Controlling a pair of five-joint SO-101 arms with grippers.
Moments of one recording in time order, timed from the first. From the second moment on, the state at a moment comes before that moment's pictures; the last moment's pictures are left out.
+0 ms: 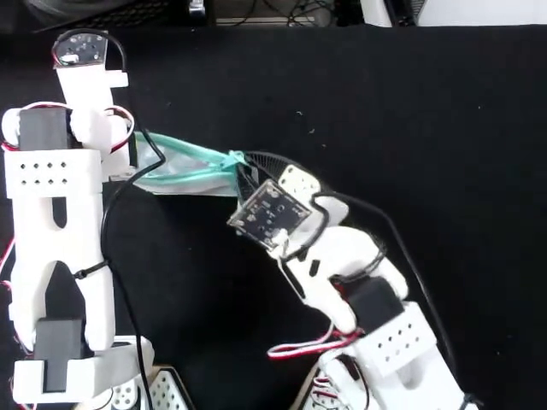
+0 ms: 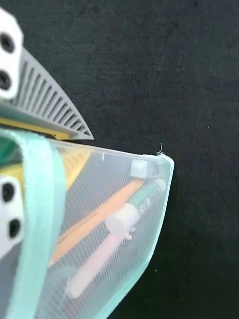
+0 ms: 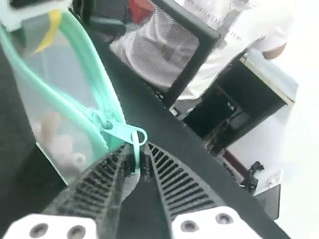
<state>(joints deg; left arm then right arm) -7.7 -11.6 -11.9 100.3 3.5 -30.2 -63.7 56.7 28.7 30.3</state>
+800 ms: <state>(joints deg) -7.8 -11.6 -11.9 100.3 3.6 -30.2 -56.1 55.2 25.8 29.3</state>
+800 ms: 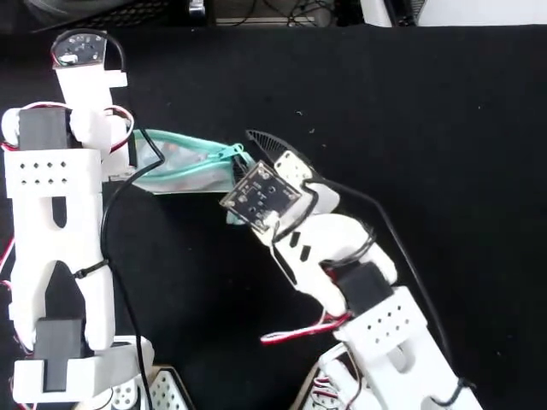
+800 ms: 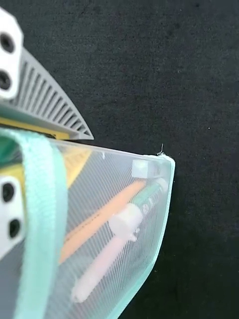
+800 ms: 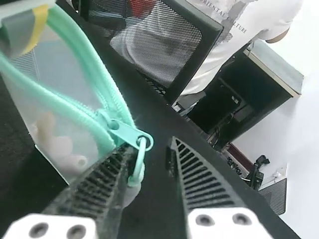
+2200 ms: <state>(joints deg) -9.1 -24.3 -33.9 100.4 3.6 -30.5 -50.2 38.2 34.3 35.2</state>
